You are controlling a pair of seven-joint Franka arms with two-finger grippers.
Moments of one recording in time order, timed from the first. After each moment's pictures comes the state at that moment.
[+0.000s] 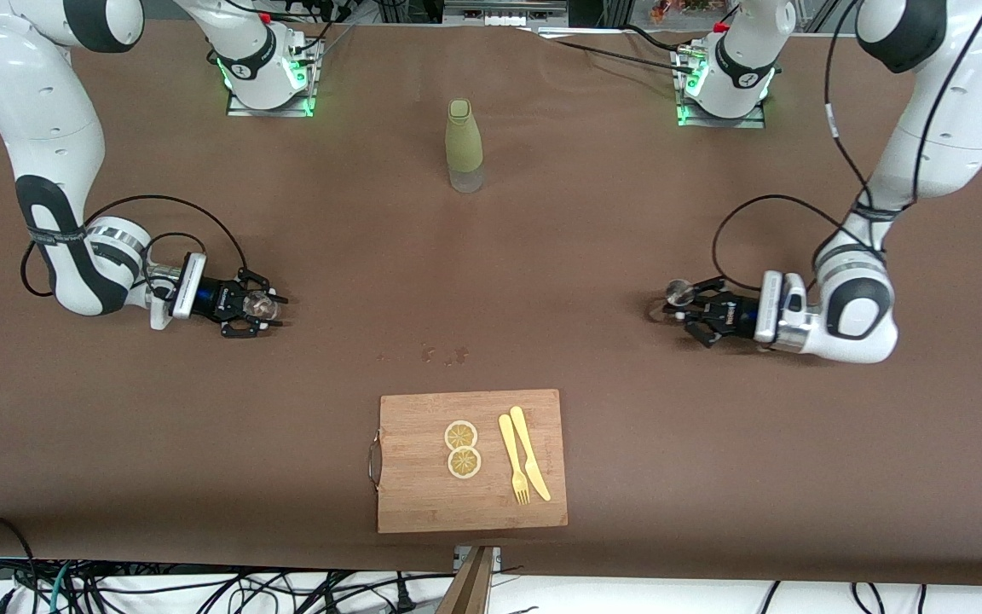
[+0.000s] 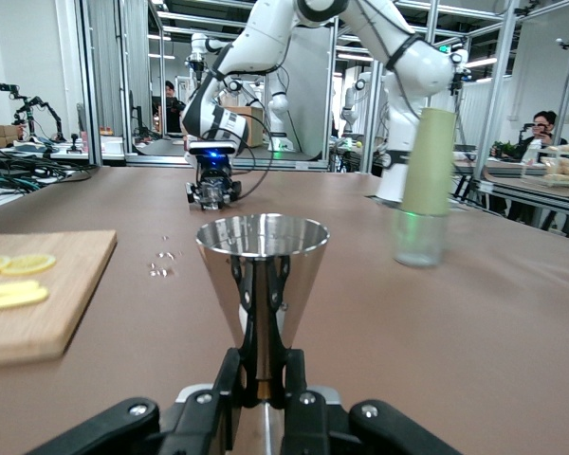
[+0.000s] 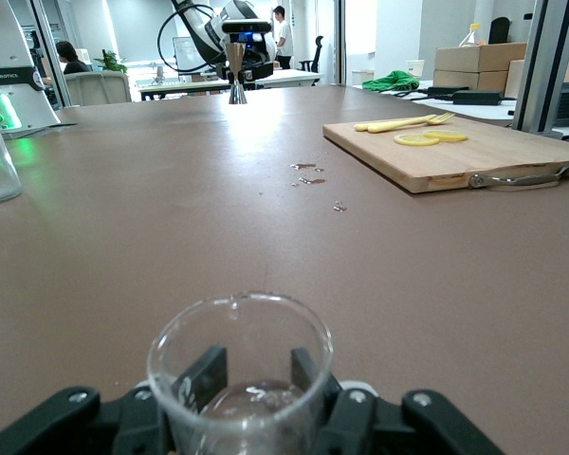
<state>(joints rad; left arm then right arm) 0.24 0.84 -0.22 -1.73 -1.12 1.67 2.49 -0.08 0.80 -0.17 -1.96 1.41 1.72 -2.69</state>
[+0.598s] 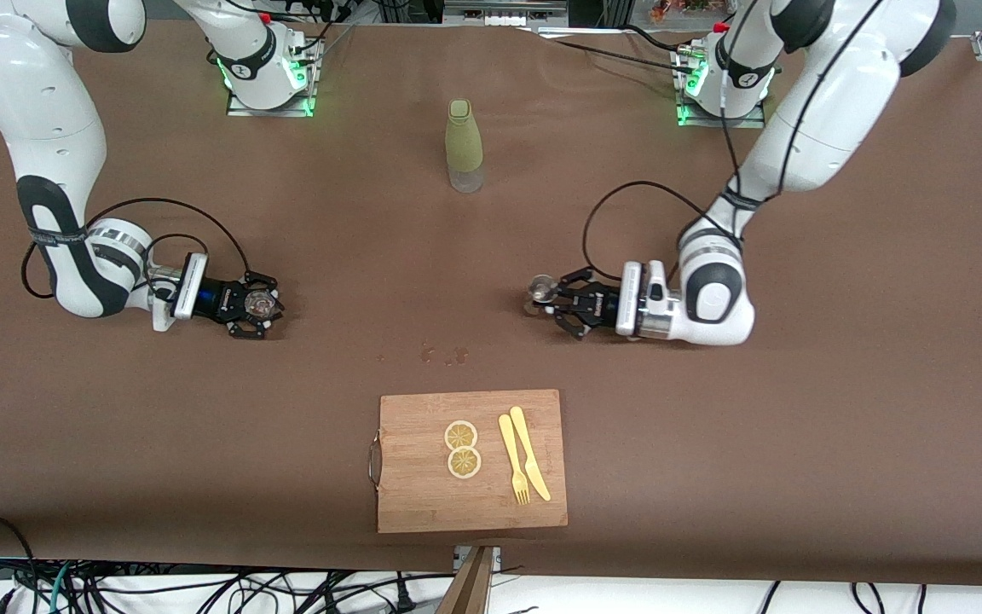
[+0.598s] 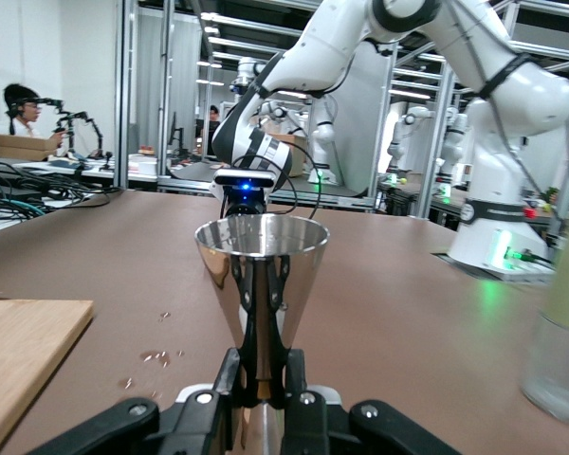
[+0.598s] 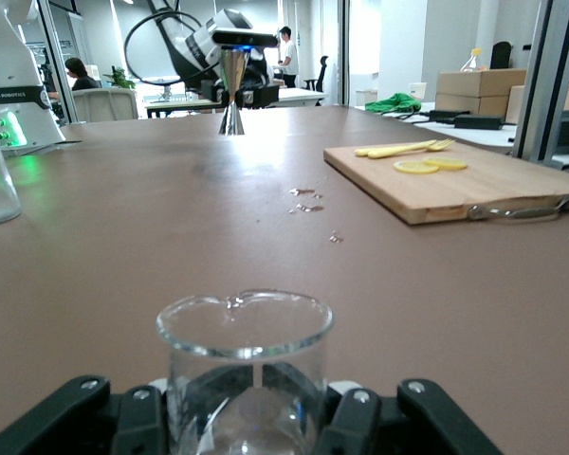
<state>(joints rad) -0.13 0.84 -0.25 -1.75 -1.58 1.92 2.46 -0.07 0.79 -0.17 -1.93 1.43 1.68 -2.68</state>
